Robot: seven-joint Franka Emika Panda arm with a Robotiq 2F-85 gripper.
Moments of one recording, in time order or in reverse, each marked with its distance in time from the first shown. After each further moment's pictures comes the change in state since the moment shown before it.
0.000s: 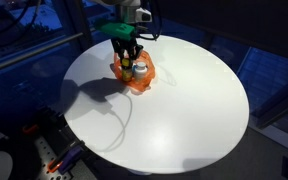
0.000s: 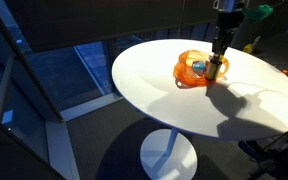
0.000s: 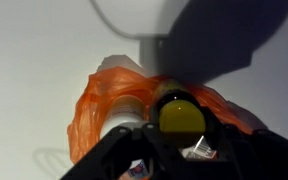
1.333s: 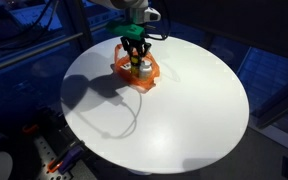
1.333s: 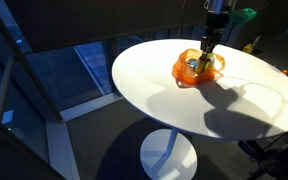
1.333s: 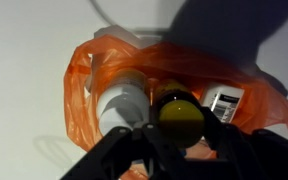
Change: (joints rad) arm 0.000 0.114 -0.003 0.132 0.000 0.058 0.000
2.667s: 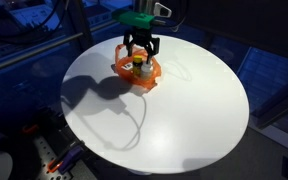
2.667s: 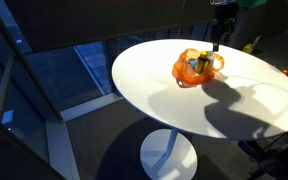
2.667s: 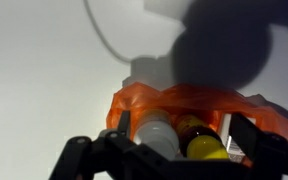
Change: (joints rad) arm -0.007 0.001 -0.052 0.125 -0.031 -0.317 0.008
